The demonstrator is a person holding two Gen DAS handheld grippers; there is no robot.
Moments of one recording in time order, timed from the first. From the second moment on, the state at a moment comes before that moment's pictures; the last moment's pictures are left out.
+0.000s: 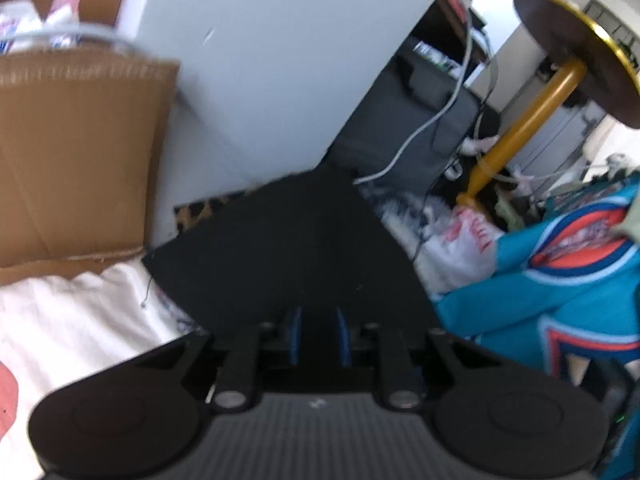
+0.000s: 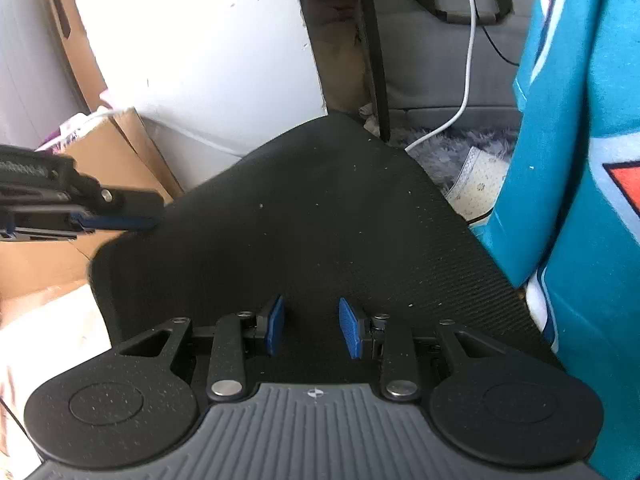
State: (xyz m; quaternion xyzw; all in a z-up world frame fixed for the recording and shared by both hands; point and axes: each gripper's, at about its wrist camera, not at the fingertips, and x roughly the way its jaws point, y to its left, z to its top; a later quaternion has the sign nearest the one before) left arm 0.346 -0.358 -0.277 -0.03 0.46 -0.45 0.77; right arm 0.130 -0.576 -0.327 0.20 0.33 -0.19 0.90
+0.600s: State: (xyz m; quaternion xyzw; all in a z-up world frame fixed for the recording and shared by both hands) left arm 0.327 -0.350 -0.255 0.06 0.43 -0.44 0.79; right arm 0.095 -0.594 -0.323 0.17 0.33 -0.23 0.90
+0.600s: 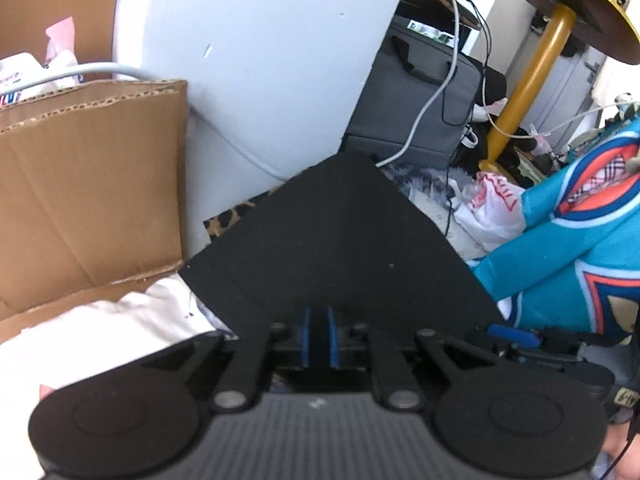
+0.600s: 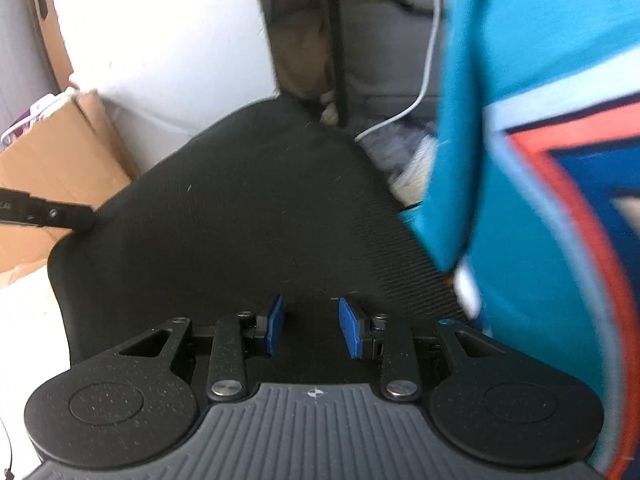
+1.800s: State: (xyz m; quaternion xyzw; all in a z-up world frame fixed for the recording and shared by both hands) left arm 0.315 -0.380 -0.285 0.11 0.47 -0.36 0.80; right arm 0.082 -0.599 -0.347 0.15 0.35 -0.24 0.89
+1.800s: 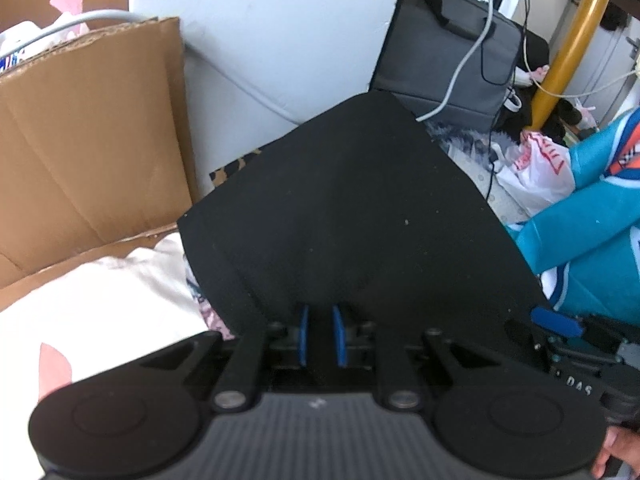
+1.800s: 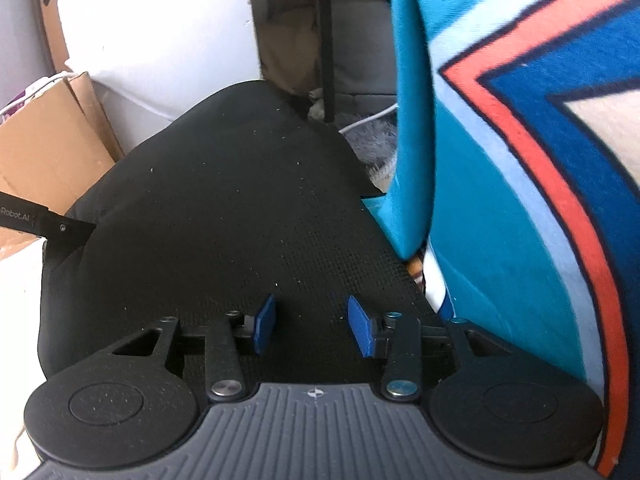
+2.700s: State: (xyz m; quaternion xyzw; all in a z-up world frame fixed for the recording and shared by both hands) left arm 0.291 -0.324 -0.135 0.10 0.54 -0.25 0.80; right arm 0.098 -0.549 -0.229 0.18 0.45 -0.22 0.85
